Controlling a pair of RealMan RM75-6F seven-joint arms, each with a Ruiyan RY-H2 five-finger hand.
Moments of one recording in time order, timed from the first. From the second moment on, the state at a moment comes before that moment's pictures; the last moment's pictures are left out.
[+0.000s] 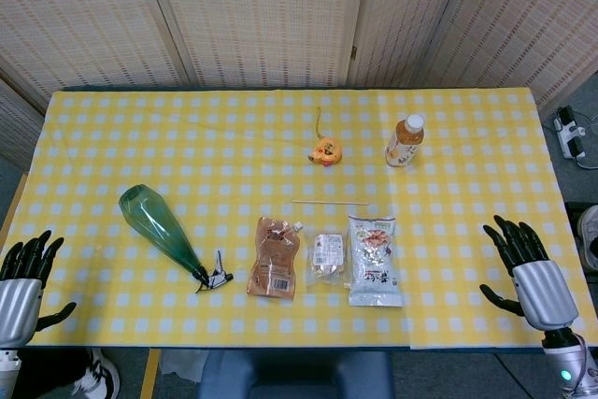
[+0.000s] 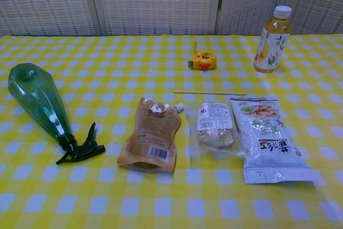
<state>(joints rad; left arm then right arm) -0.05 -1.12 -0.02 -1.64 1.53 1.53 0.16 0.09 -1.18 -0.01 -1.48 -1.66 1.54 0.10</state>
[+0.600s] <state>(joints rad) -0.07 -1.17 -0.02 -1.56 1.64 1.59 0.11 0.06 -1.17 -0.02 -1.48 -1.67 1.57 0.10</state>
